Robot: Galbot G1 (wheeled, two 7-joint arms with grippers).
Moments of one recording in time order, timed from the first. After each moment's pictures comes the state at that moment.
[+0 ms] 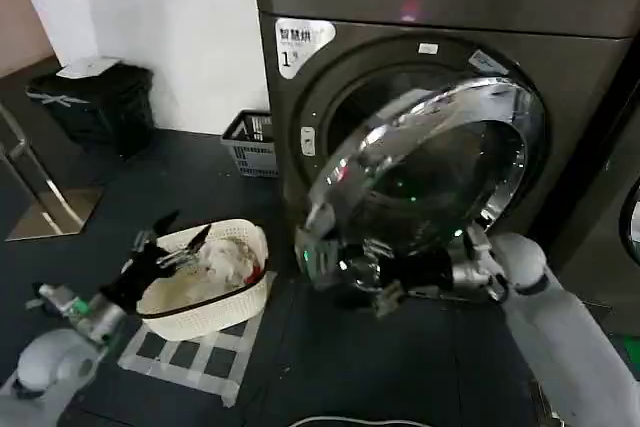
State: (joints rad) left arm 1.18 -0.73 -0.45 -1.75 -0.85 -0.22 0.39; right arm -0.74 0.92 0.29 1.66 0.56 -0.07 -1.45
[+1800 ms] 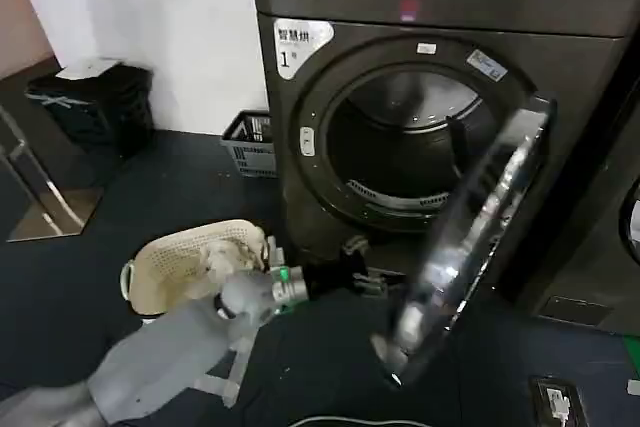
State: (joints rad) left arm 0.39 -1.01 0.54 -1.56 -0.91 -0.21 0.58; right arm -1.39 1.03 1.71 1.75 0.48 -0.20 -0.54
